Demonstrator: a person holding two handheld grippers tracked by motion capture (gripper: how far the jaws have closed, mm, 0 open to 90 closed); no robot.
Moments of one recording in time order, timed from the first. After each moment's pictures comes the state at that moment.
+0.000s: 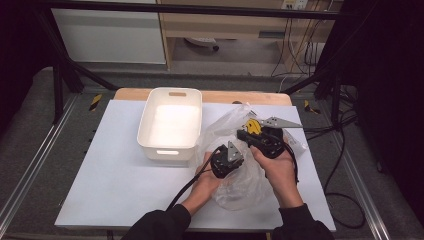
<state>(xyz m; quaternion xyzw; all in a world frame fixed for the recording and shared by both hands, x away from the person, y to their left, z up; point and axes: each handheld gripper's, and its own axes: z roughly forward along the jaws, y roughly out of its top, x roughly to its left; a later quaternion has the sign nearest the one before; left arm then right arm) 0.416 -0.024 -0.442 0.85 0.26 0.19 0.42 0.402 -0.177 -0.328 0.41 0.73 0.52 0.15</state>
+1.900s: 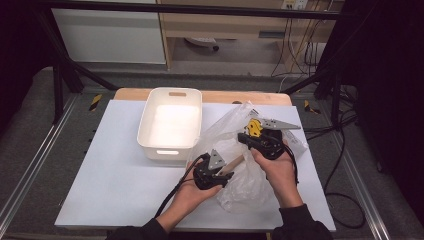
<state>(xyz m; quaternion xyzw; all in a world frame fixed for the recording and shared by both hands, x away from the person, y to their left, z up) 0.369 0.028 -0.418 0.85 0.27 0.15 0.43 0.405 -0.179 -0.340 0.42 0.73 0.51 0.14</state>
